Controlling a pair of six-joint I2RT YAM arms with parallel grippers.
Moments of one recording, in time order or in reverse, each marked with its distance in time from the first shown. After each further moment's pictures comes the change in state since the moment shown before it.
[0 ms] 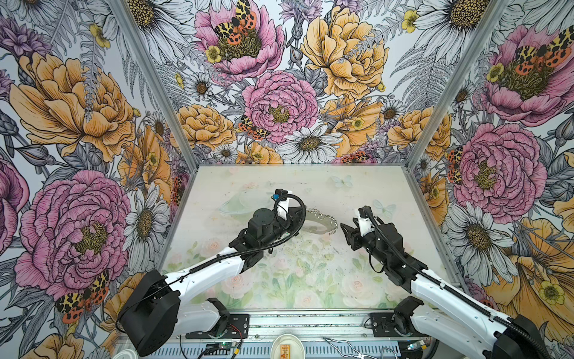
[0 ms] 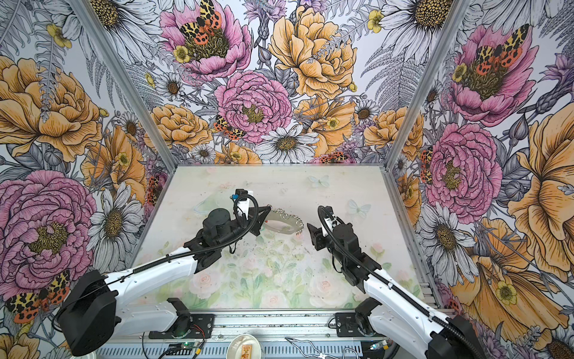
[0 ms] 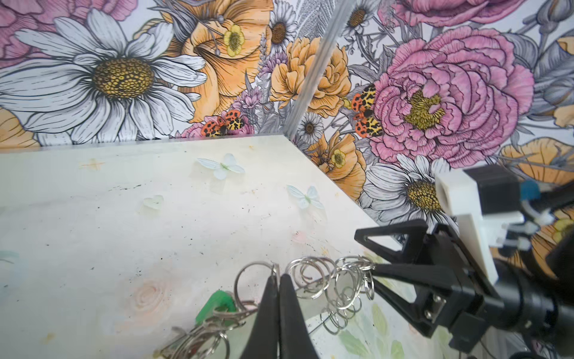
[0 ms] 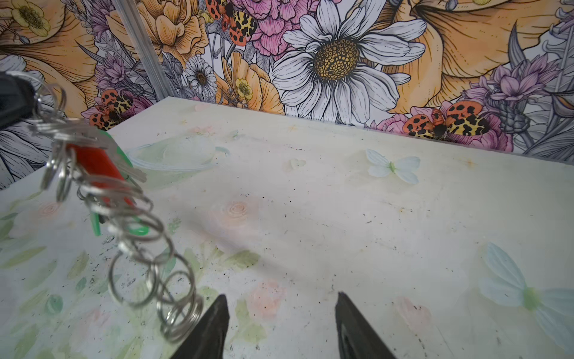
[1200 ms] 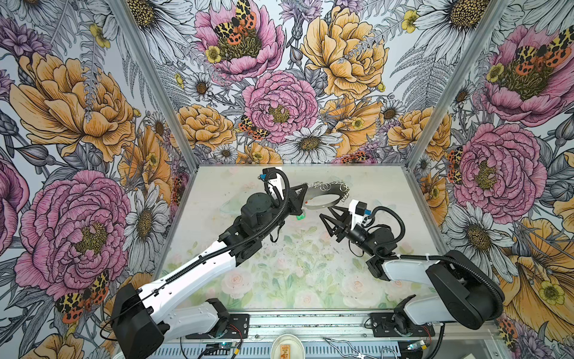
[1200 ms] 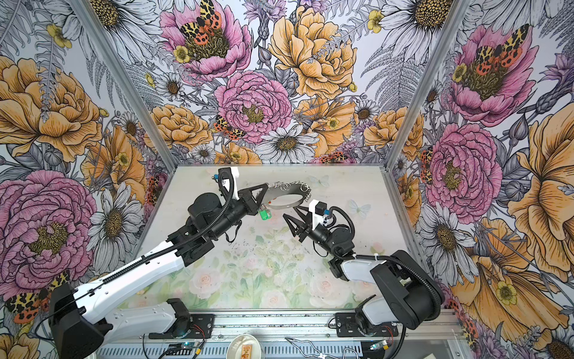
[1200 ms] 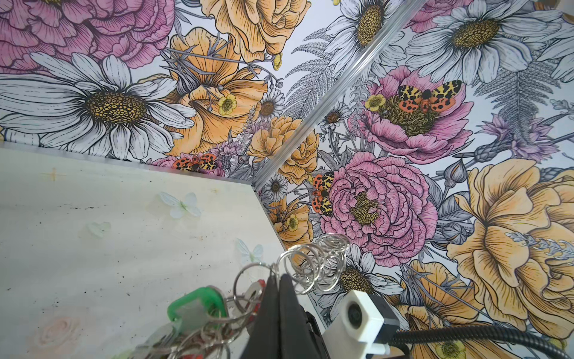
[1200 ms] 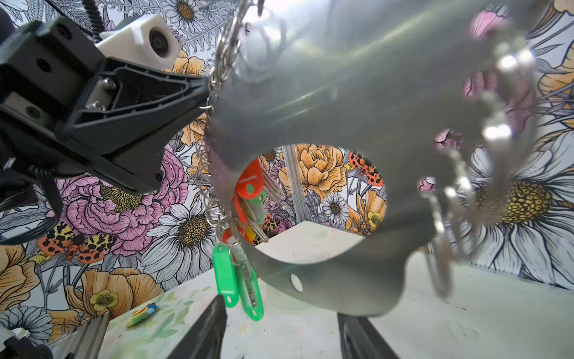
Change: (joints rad) left arm -0.070 -0.072 0.279 -0.196 -0.107 -0.302; right arm -0.002 0.524 -0.006 1.127 -0.420 0.212
